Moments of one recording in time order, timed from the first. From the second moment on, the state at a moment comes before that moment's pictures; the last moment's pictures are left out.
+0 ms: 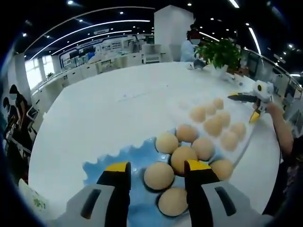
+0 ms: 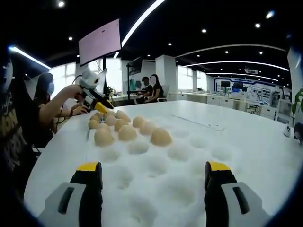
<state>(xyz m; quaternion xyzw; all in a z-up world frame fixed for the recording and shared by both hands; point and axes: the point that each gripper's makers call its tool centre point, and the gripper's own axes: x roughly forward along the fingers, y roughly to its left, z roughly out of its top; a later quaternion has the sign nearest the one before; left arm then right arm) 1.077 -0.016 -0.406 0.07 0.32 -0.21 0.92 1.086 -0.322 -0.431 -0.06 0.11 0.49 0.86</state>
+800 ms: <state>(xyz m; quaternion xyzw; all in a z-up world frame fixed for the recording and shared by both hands) 1.095 -0.056 -0.389 0.10 0.29 -0.26 0.91 1.085 -0.323 -0.431 -0.06 0.11 0.49 0.86</state>
